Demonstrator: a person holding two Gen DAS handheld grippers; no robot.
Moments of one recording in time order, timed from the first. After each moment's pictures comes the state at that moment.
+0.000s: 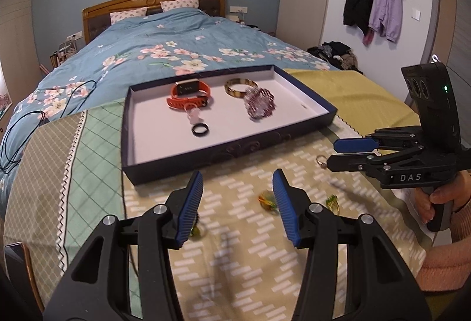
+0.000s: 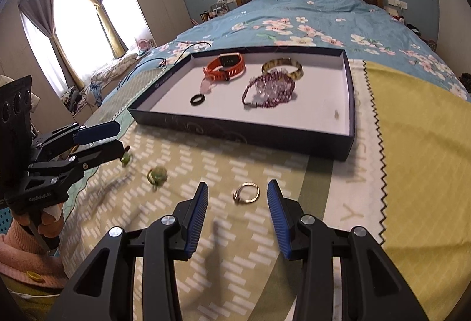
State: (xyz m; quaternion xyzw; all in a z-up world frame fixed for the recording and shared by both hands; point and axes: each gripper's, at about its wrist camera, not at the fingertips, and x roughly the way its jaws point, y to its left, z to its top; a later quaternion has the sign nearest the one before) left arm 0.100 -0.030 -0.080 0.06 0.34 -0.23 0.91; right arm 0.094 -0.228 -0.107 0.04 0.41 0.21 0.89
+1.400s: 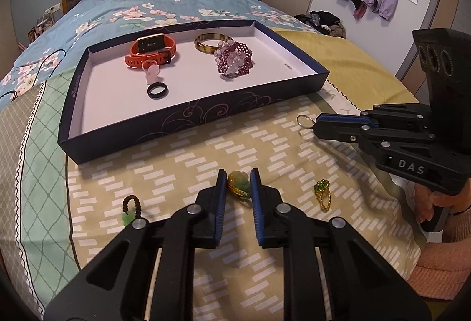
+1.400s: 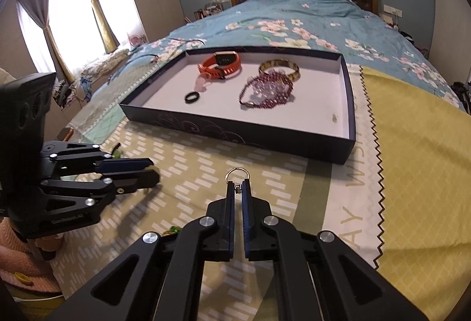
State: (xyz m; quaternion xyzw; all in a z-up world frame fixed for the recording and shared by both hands) left arm 0.130 -0.063 -0.120 0.05 0.42 -0.27 0.86; right arm 0.093 -0.218 -0.105 0.01 0.40 0.19 0.90
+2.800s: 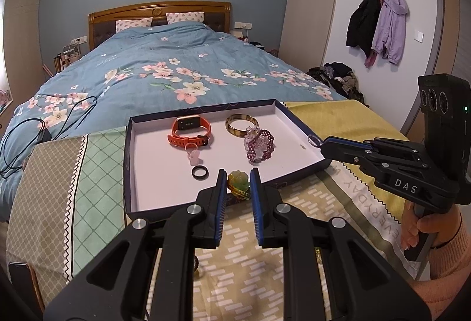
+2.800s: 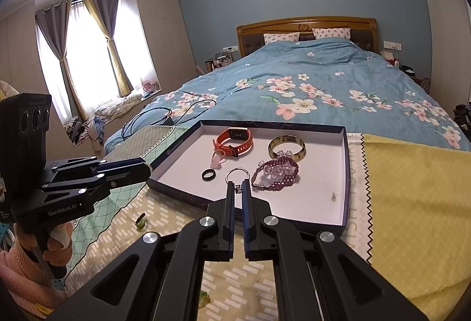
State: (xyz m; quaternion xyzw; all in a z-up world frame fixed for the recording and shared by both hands) left arm 0.125 -0.034 -0.041 0.02 0.31 -0.23 0.92; right arm 0.103 -0.223 -0.052 0.05 0.28 0.21 0.94
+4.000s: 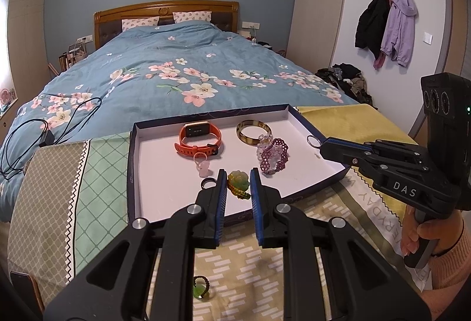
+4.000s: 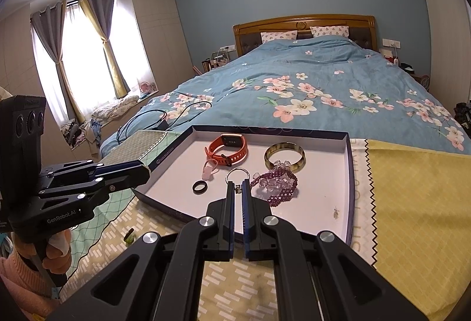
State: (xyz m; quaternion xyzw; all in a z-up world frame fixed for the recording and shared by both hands) left arm 0.157 -0.036 -0.048 0.02 0.31 -0.21 0.93; right arm 0.129 -0.218 -0.055 0.05 0.29 0.20 0.94
